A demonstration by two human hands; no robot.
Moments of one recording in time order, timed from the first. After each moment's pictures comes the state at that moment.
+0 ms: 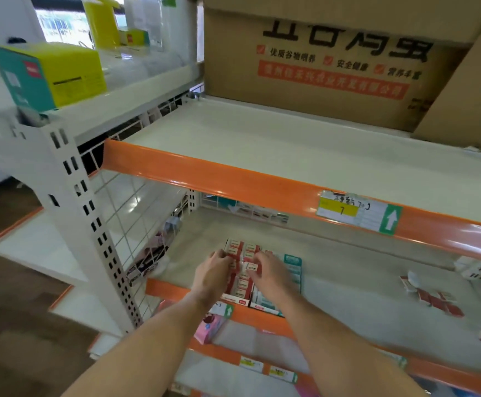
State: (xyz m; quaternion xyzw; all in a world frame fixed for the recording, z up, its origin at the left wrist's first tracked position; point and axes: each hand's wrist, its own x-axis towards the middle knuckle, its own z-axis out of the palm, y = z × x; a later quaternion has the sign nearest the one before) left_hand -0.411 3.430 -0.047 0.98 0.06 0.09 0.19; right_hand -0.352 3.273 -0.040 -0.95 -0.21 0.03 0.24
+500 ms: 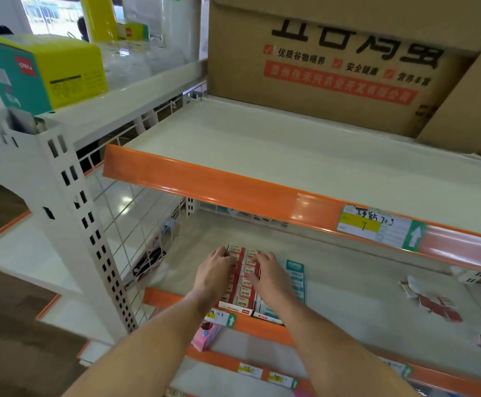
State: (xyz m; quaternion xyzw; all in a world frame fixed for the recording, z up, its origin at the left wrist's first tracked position) left_hand -0.393 3.445 -0.047 0.97 0.04 0.12 0.22; right_hand -0.343 3.292 -0.047 -0.96 -0.18 0.04 0.22
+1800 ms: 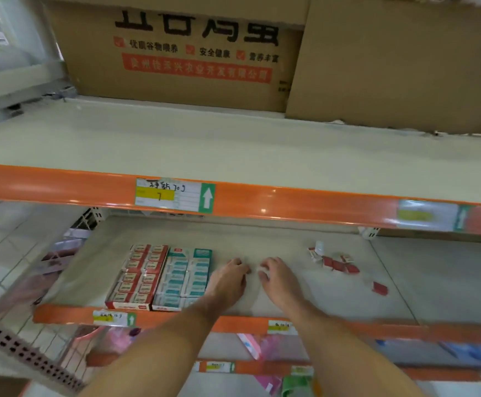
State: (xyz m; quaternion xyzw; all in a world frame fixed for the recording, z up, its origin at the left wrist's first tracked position) left_hand -0.347 3.202 -0.054 0.97 -0.09 0.03 0.22; right_hand -0.319 3.043 -0.060 -0.96 -0.08 0.01 0.26
